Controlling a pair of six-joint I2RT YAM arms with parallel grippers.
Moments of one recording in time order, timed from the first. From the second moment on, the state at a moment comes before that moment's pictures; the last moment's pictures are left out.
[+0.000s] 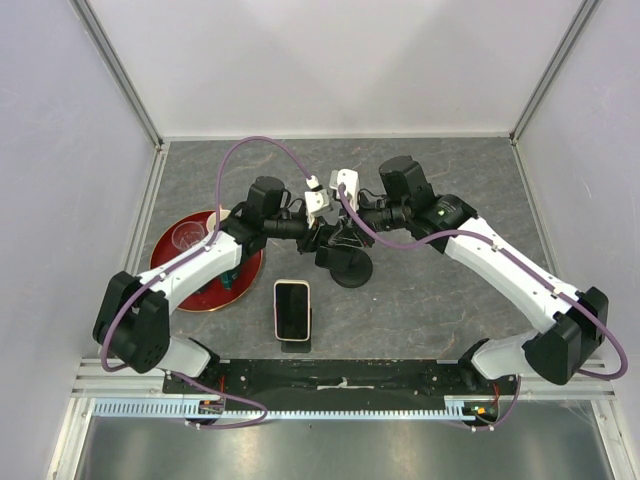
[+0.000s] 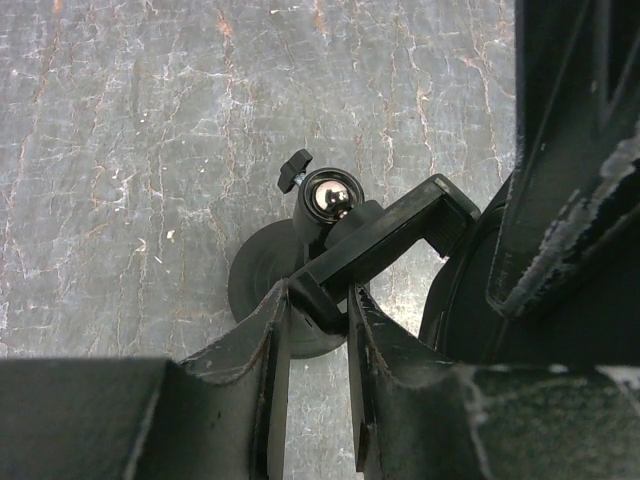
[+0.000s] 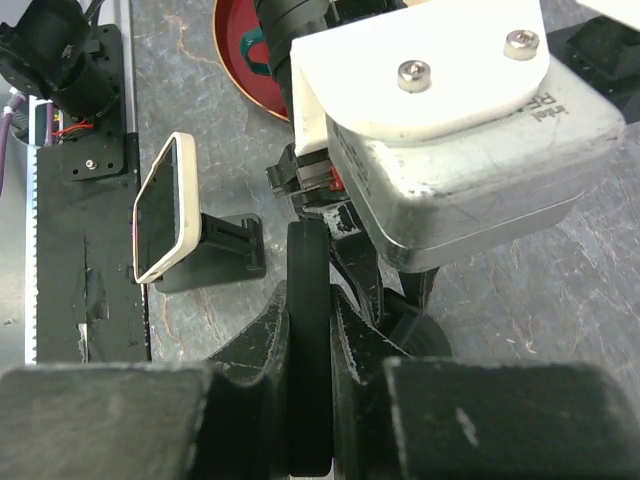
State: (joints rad) left arm -0.56 1.43 0.97 -0.05 0.80 0.34; right arm 0.68 1.38 1.33 -0.53 -0.63 -0.33
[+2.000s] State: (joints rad) left arm -0.53 1.47 0.99 -0.03 0.89 0.37; right arm 0.67 1.46 1.35 -0.59 -0.68 -0.63
